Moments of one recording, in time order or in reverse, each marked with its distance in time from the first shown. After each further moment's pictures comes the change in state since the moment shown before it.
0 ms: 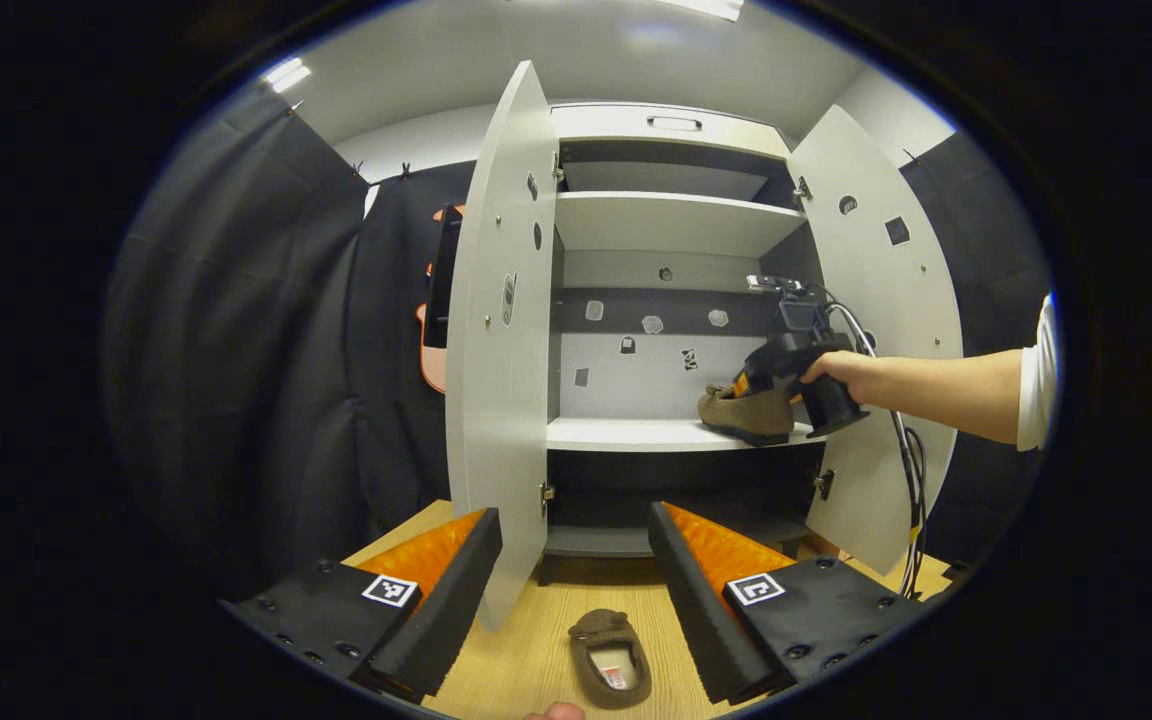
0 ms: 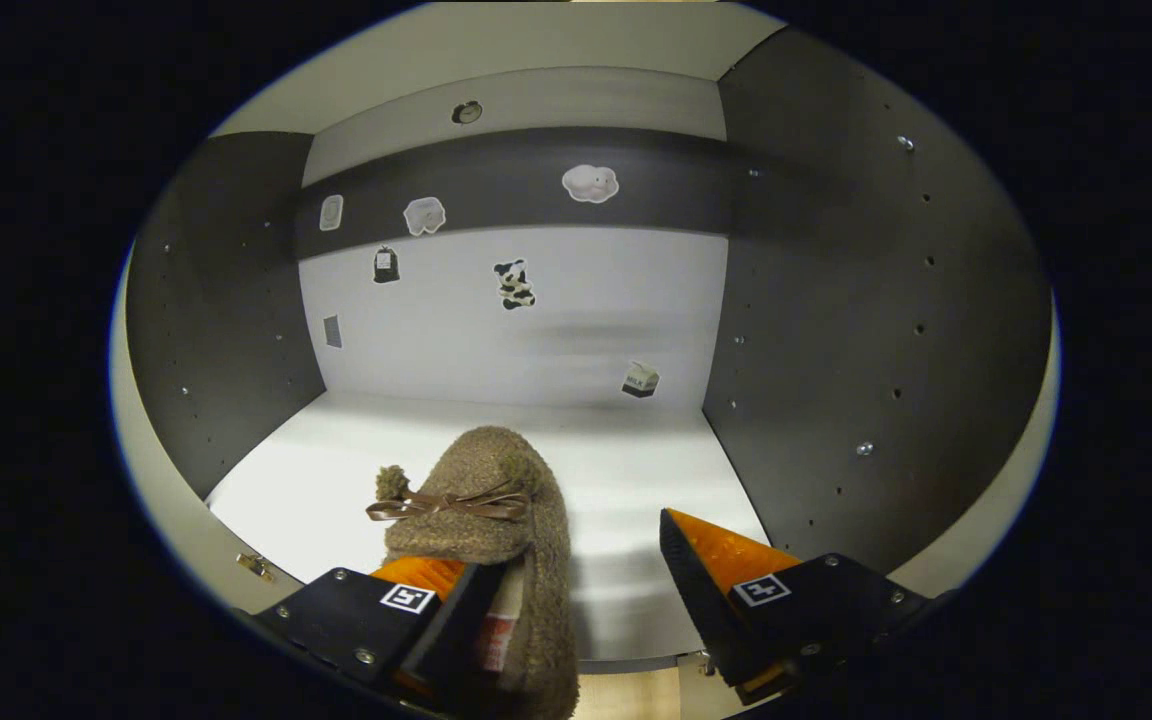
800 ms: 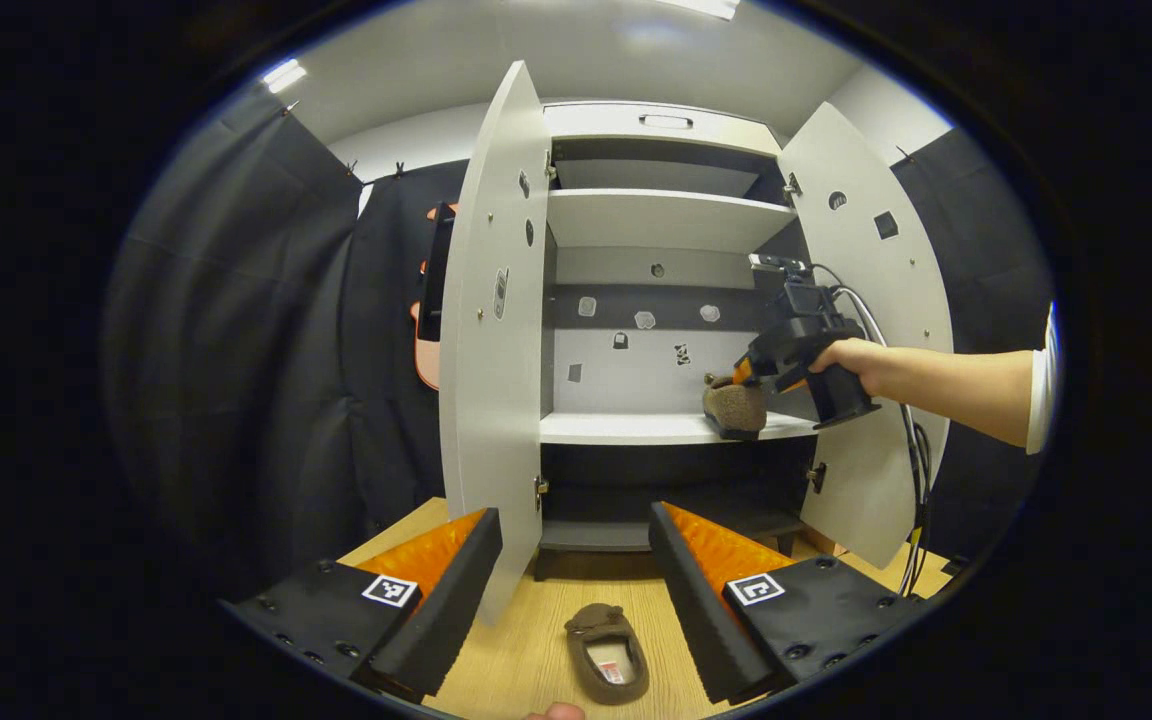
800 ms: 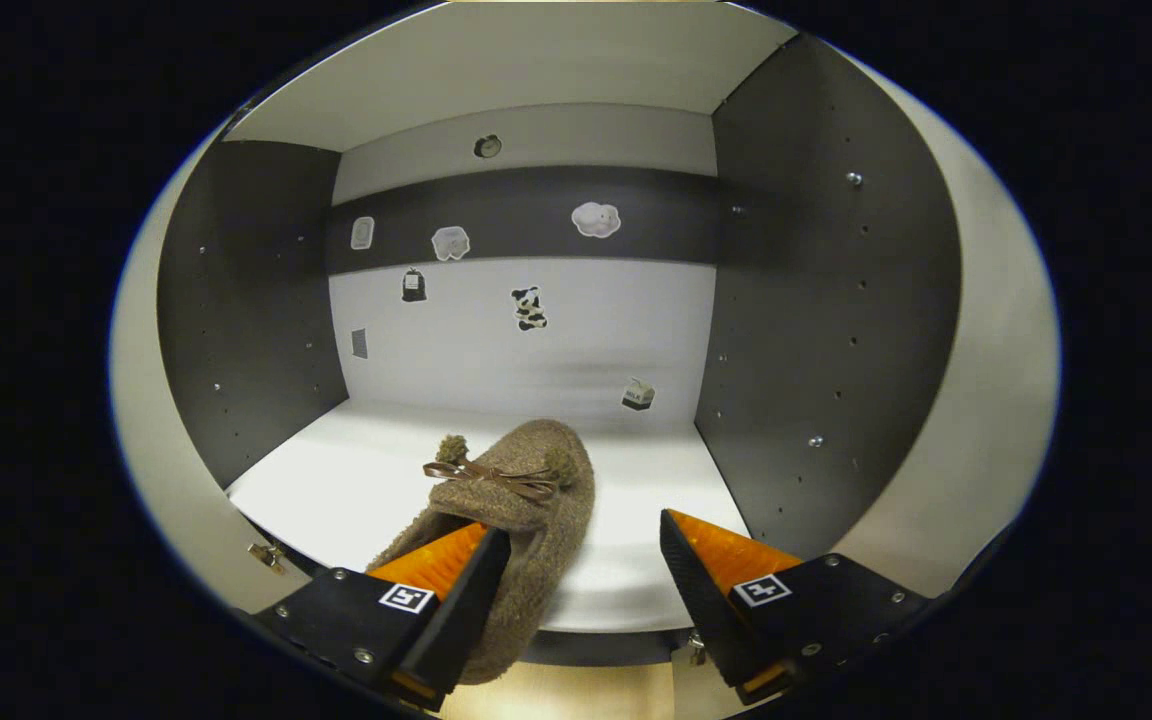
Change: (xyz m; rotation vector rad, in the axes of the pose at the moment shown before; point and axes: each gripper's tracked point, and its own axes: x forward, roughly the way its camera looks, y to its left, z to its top) left arm -0.007 -0.012 -0.008 0.008 0.011 -0.031; right arm -0.046 0.001 -0.004 -0.025 -0.072 0.023
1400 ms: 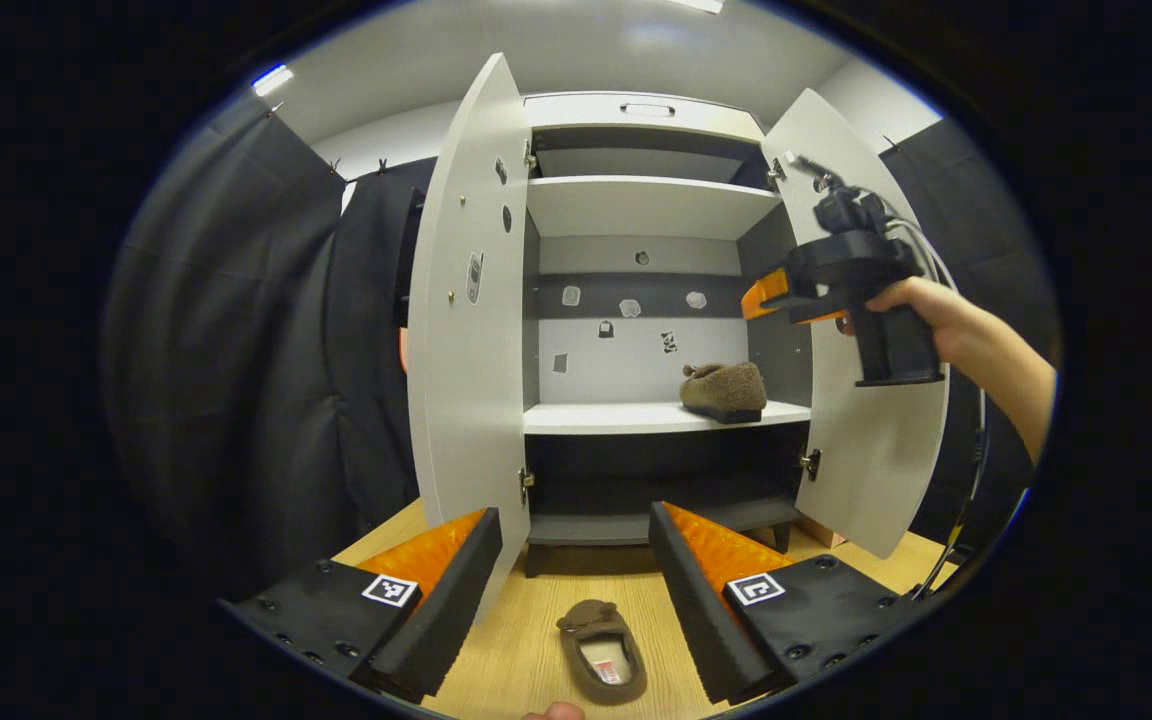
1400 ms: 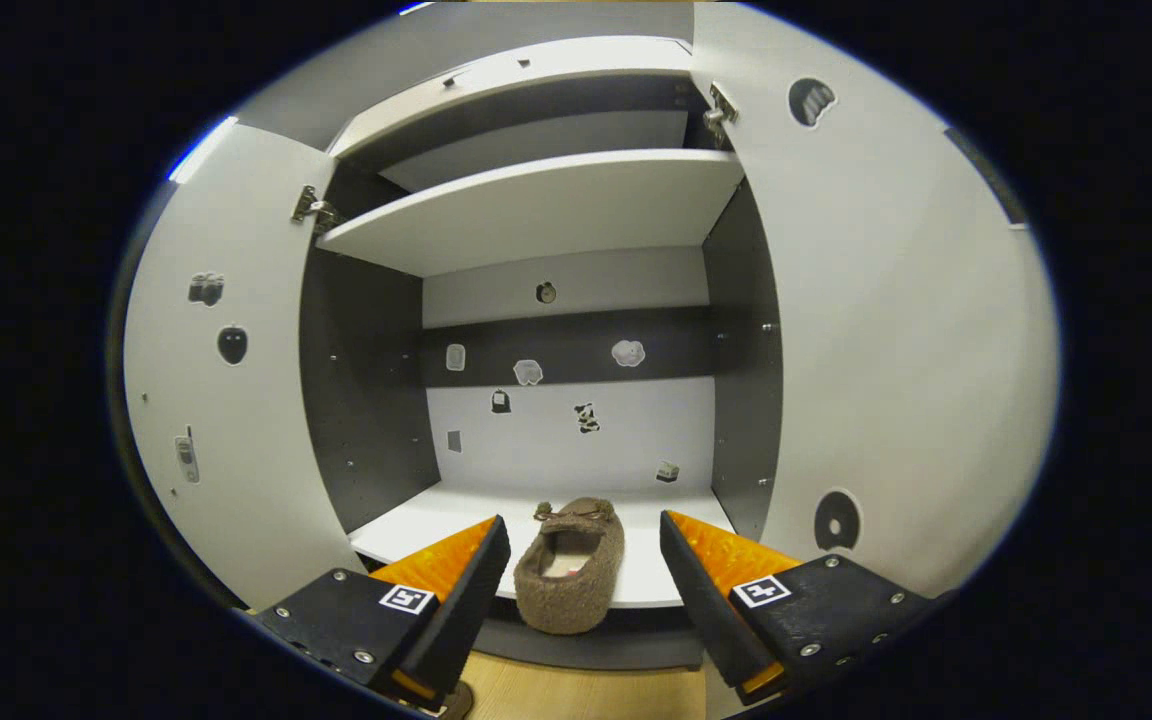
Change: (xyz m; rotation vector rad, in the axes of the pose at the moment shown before) left arm 0.013 -0.011 -0.016 0.030 0.018 -0.026; right arm -0.161 0.027 0.038 0.062 -0.324 0.113
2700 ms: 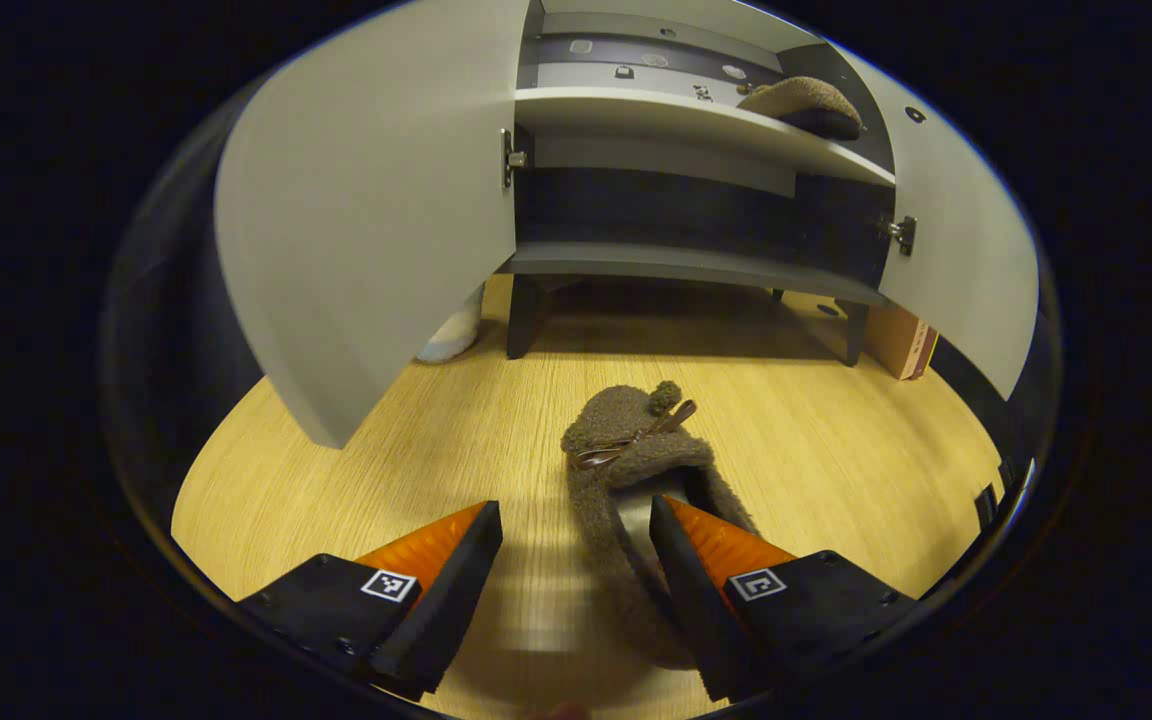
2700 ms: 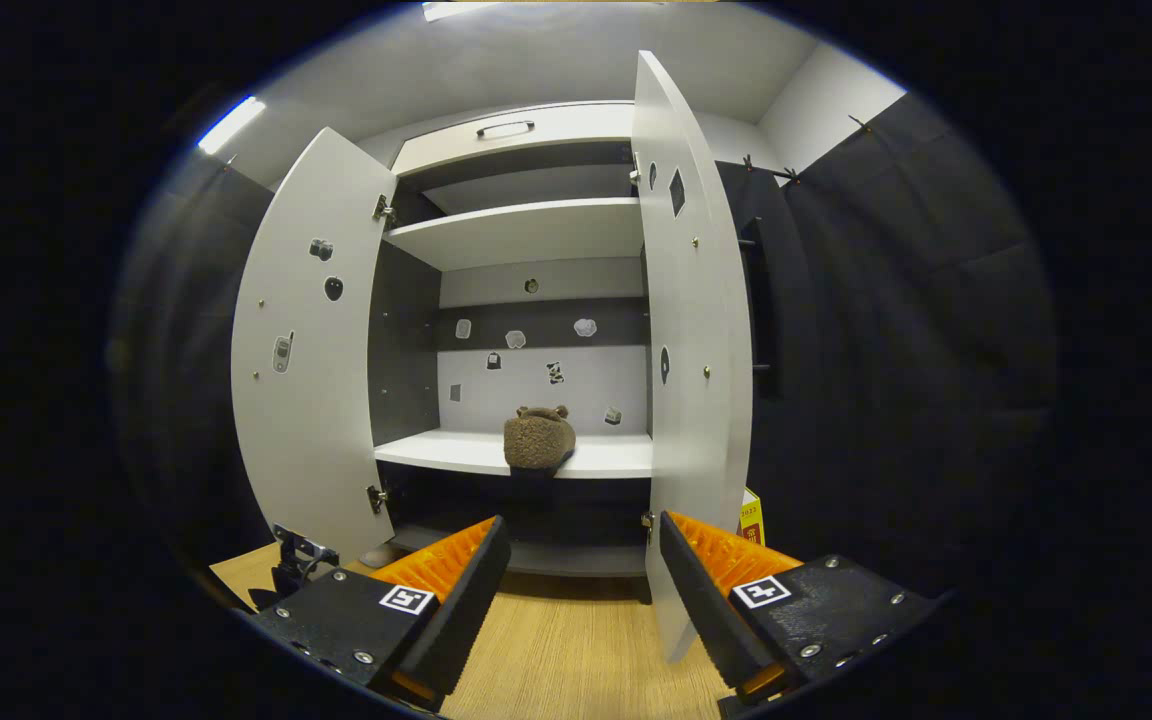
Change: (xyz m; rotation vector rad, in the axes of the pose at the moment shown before) left arm 0.077 0.021 -0.291 0.003 0.624 -0.023; right arm -0.198 -0.034 -0.100 -0.035 -0.018 -0.079
